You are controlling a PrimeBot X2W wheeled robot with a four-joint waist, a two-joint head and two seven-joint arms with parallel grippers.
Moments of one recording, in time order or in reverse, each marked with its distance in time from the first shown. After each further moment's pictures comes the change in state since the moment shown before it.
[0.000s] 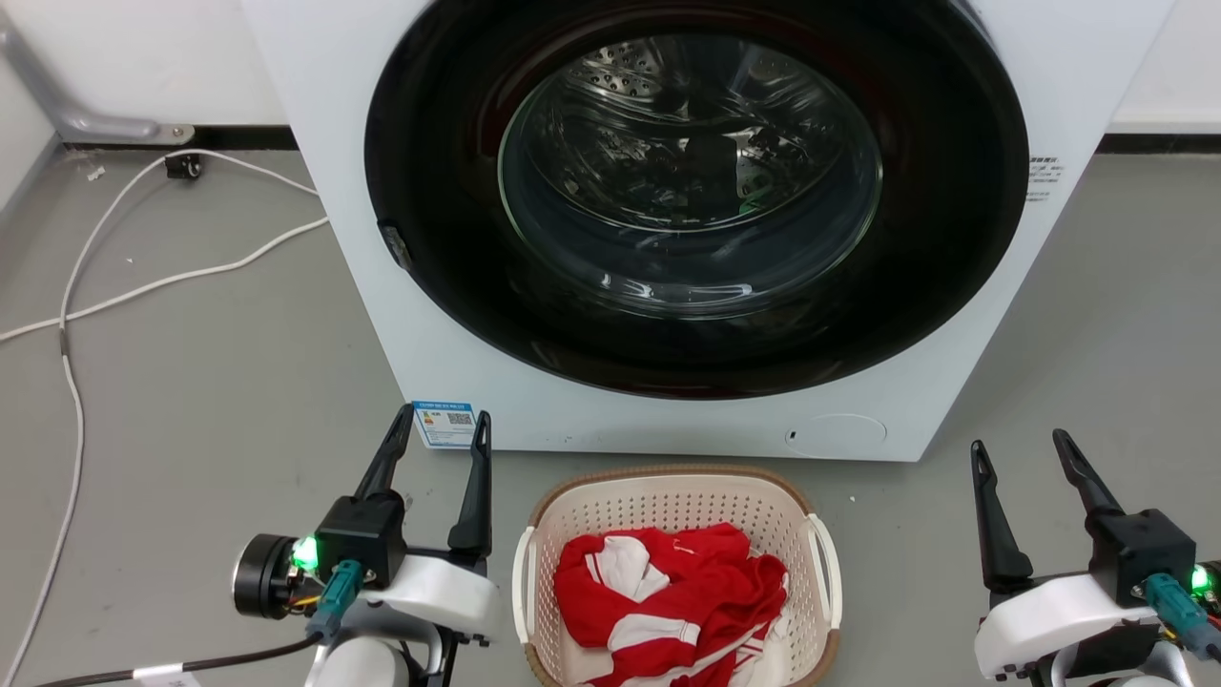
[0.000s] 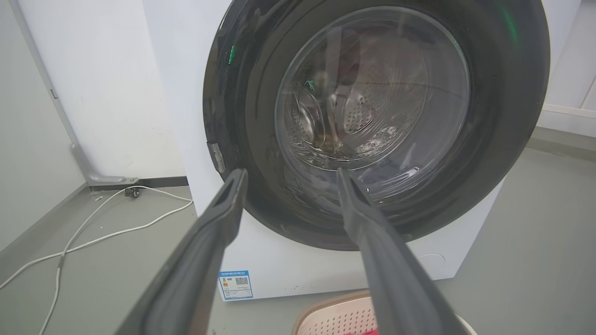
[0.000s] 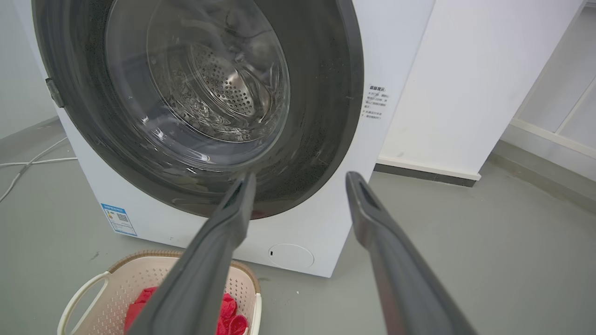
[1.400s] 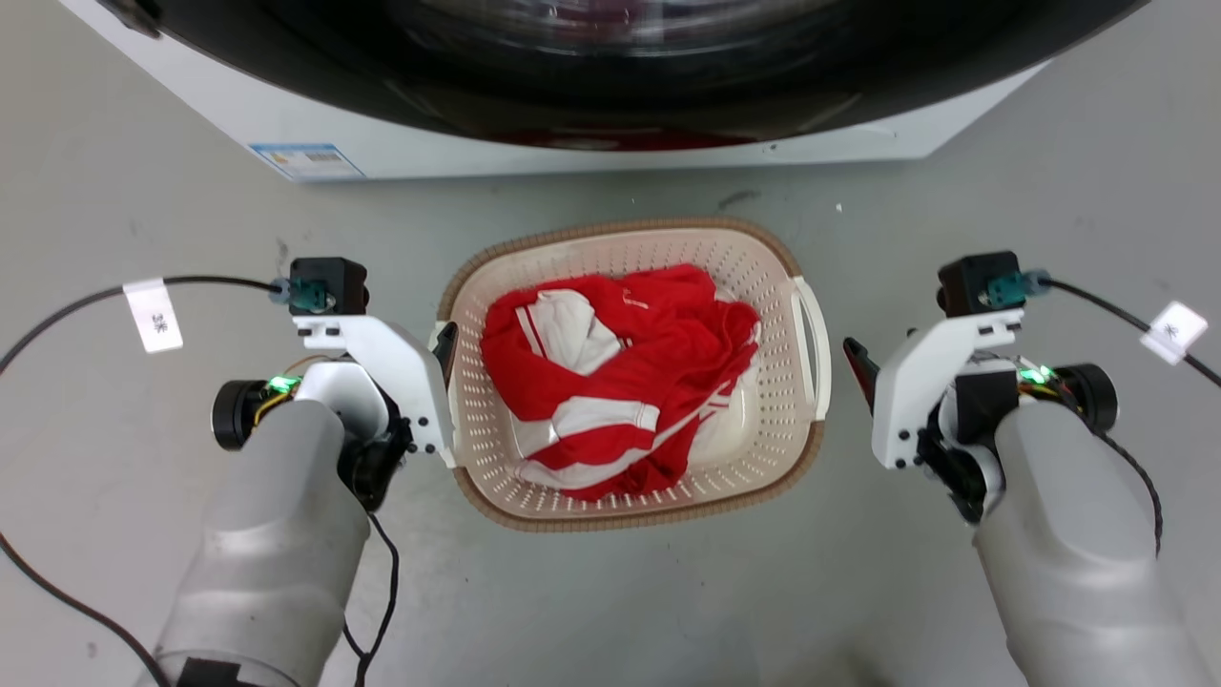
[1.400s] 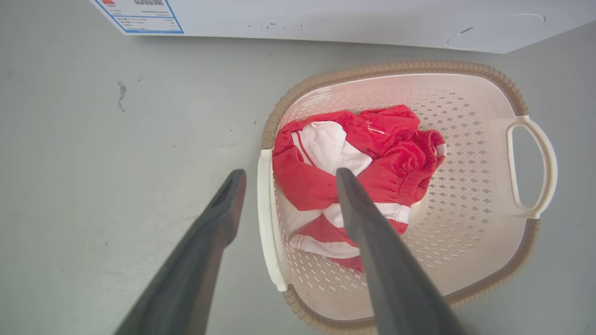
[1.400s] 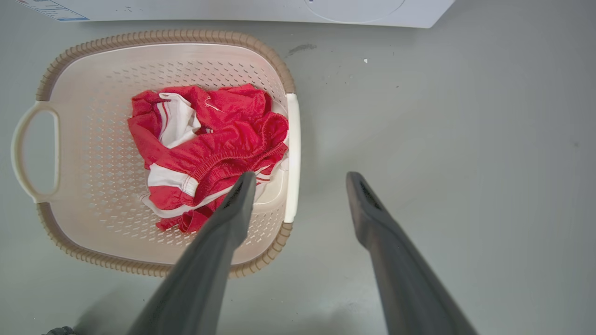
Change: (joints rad) left arm -0.638 0.100 -0.084 0.768 -0.344 -0.112 0.384; right arm -0.620 0.001 0.127 0.667 0.222 0.000 0.446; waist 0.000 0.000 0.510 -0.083
